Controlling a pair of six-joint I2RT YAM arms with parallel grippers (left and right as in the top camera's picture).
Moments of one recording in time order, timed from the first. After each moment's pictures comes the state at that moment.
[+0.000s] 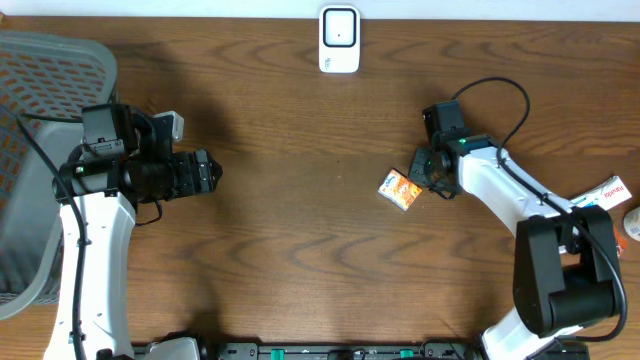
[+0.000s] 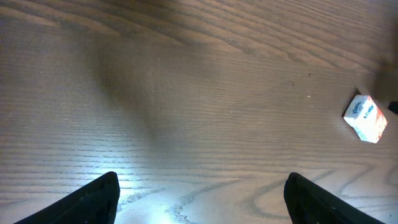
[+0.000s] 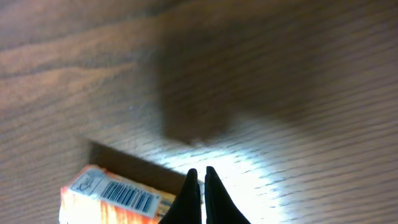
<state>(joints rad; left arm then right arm) 0.19 1.34 1.12 -0.96 0.41 0.02 0.23 1.79 1.08 -0.59 0.03 0.56</state>
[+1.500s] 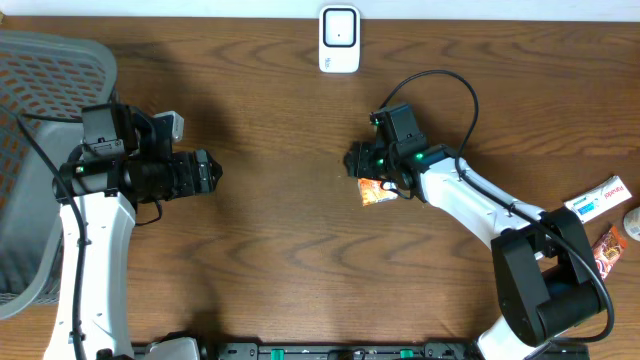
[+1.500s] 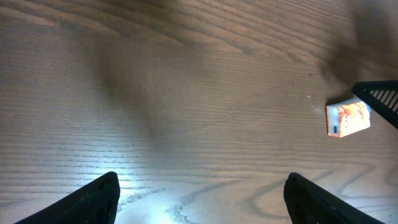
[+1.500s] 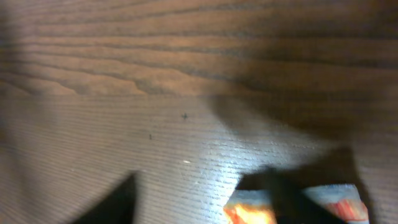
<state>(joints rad) 0.19 1.34 1.12 -0.96 0.41 0.02 0.44 1.80 1.07 -0.30 -0.20 0.58</state>
